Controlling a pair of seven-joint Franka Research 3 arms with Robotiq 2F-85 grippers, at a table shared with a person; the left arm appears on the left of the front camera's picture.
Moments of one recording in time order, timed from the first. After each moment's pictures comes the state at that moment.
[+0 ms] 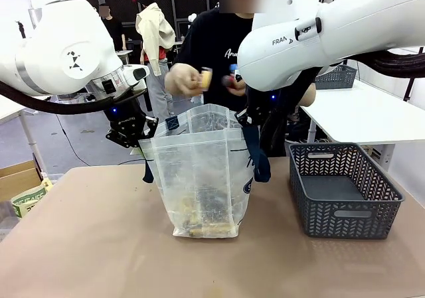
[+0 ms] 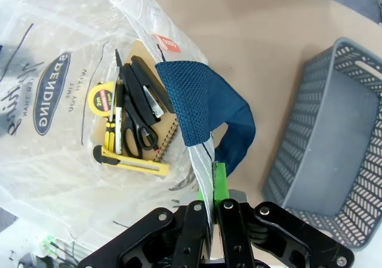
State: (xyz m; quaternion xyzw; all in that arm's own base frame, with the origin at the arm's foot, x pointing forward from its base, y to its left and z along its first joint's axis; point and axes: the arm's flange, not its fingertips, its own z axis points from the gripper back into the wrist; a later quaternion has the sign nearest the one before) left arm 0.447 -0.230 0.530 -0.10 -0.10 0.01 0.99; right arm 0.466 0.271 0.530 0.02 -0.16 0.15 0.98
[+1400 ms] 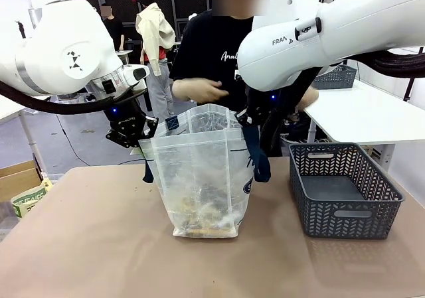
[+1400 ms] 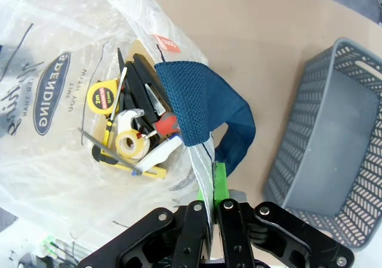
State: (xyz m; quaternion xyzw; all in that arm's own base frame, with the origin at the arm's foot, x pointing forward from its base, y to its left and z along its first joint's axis) left arm 0.447 -0.230 0.530 -0.10 -0.10 0.01 0.99; right arm 0.466 0.271 0.530 0.02 -0.16 0.15 0.98
